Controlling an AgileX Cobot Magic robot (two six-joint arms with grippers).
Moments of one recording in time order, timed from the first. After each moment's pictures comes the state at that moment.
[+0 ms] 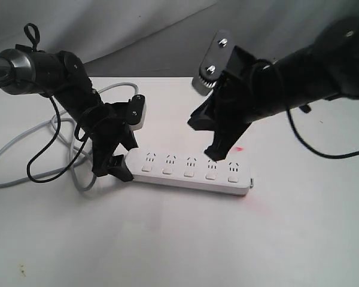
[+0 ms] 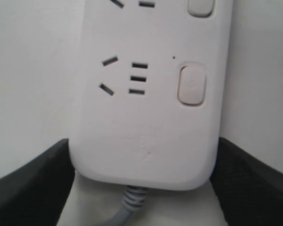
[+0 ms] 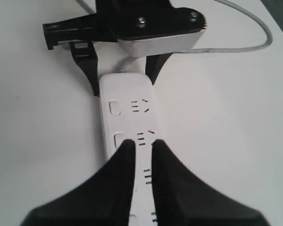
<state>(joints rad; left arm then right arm) -0.15 2.25 -1.57 -0.49 0.97 1.61 0.31 1.67 -1.11 0.85 0.54 -1.48</state>
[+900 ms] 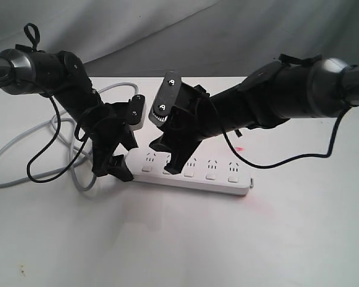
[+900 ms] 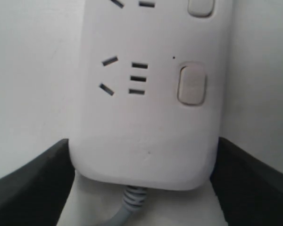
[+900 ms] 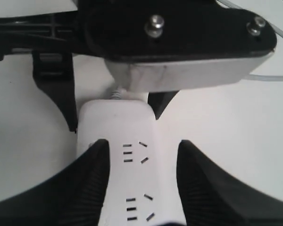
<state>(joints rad) -0.15 2.25 -1.57 -0.49 0.97 1.61 0.39 1.99 -1.26 1.21 0.43 -1.88</state>
